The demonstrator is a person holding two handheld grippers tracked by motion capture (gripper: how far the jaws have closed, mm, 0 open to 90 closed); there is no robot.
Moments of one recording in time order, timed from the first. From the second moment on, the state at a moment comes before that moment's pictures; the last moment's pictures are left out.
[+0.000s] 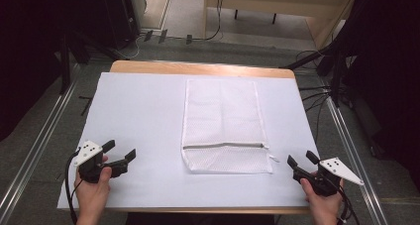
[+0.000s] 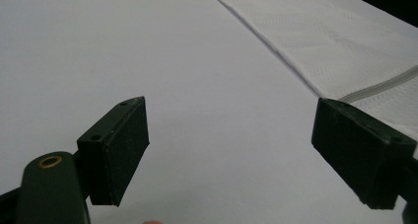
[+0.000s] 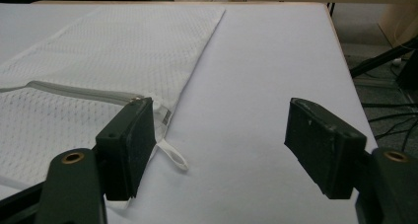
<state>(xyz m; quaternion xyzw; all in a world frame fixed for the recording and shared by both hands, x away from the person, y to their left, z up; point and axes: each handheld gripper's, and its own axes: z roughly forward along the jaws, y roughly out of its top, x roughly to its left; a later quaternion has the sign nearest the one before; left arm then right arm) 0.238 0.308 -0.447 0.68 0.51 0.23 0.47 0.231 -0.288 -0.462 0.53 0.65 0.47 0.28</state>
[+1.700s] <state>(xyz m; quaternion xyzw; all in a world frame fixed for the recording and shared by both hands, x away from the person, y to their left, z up) 0.330 0.158 -0.464 0.78 0.48 0.15 0.36 0.240 -0.277 -0.471 0.54 0.66 0.46 0.24</state>
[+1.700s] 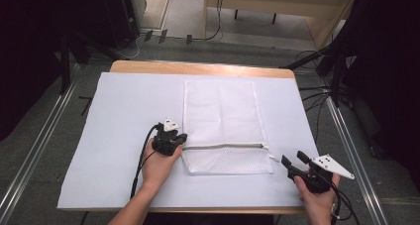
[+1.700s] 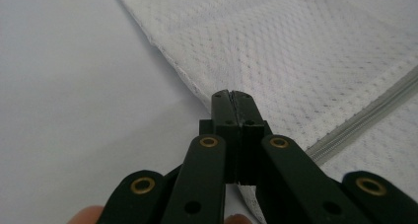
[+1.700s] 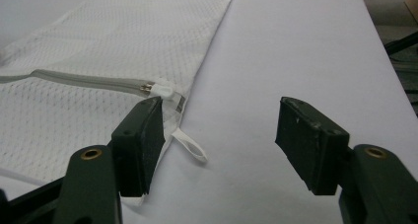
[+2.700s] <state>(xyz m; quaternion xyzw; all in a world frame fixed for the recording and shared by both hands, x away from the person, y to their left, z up) 0.276 0.260 -0.459 0.74 0.51 0.16 0.40 0.232 -0.244 -0.466 0.49 0.70 0.47 0.23</state>
